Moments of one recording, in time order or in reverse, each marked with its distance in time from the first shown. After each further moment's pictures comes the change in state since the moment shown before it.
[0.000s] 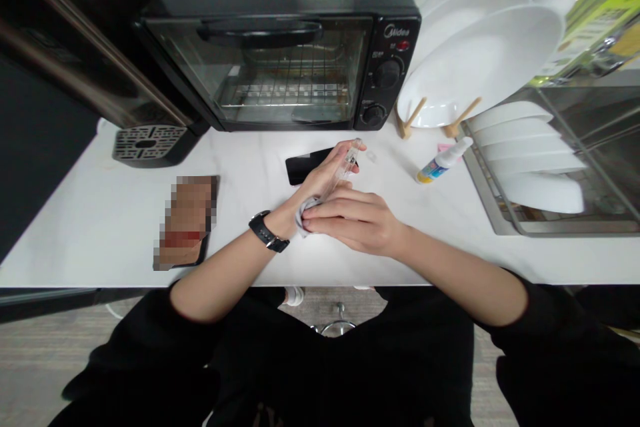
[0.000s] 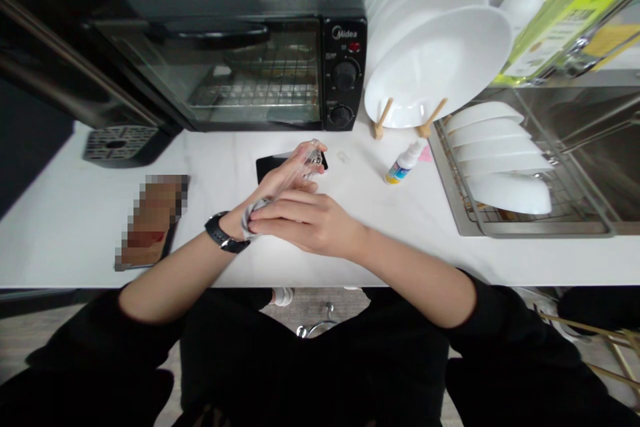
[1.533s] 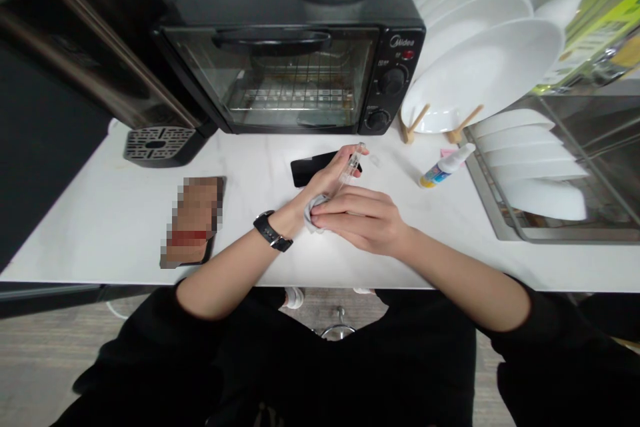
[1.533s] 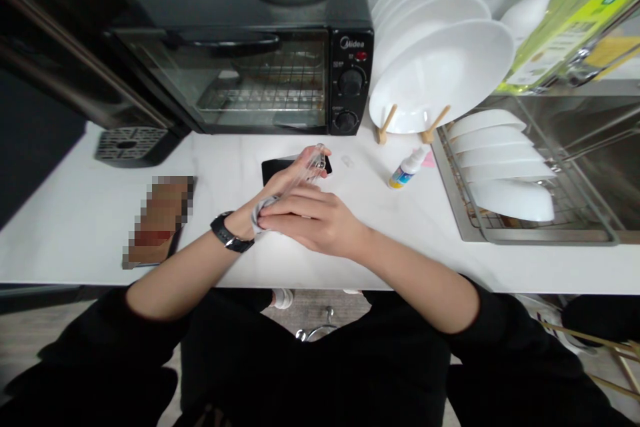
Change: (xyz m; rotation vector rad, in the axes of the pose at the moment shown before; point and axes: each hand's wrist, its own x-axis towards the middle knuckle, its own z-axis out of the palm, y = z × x) left_hand 0.010 -0.012 -0.010 0.179 -0.040 0.096; right_hand 0.004 0.003 -0.003 0.047 0.033 0.017
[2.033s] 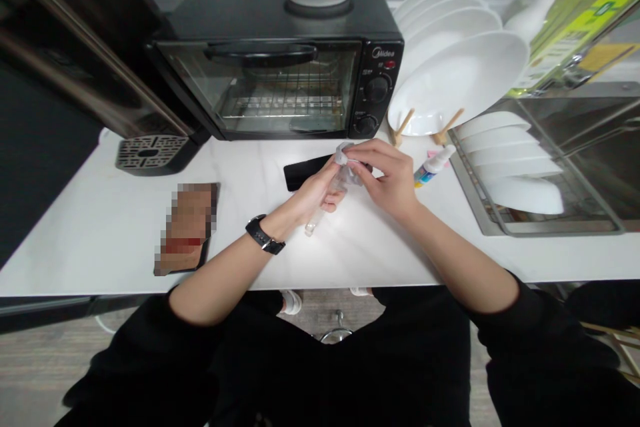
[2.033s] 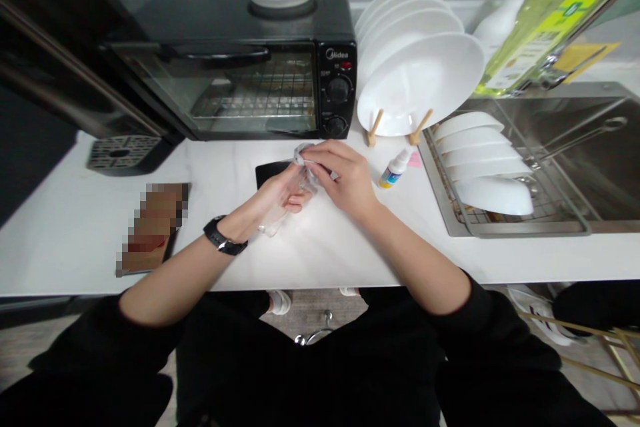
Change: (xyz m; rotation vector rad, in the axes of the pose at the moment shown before) left_hand 0.006 -0.001 0.000 -0.214 -0.066 -0.249; right_hand -0.006 0.048 -0.039 -0.222 0.157 0.329
